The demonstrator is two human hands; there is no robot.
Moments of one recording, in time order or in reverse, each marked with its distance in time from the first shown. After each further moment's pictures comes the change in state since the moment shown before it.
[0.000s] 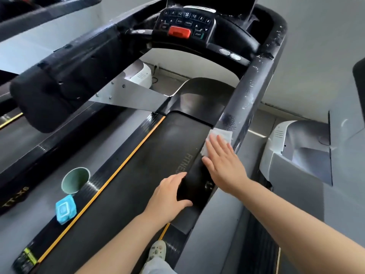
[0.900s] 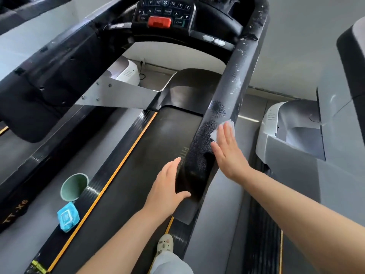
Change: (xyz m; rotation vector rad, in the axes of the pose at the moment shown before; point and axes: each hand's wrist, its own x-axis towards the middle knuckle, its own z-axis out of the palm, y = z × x) left_hand 0.000 0.003 0.003 0.004 0.031 0.033; right_hand -0.014 0.015 0.007 0.446 0.033 0.283
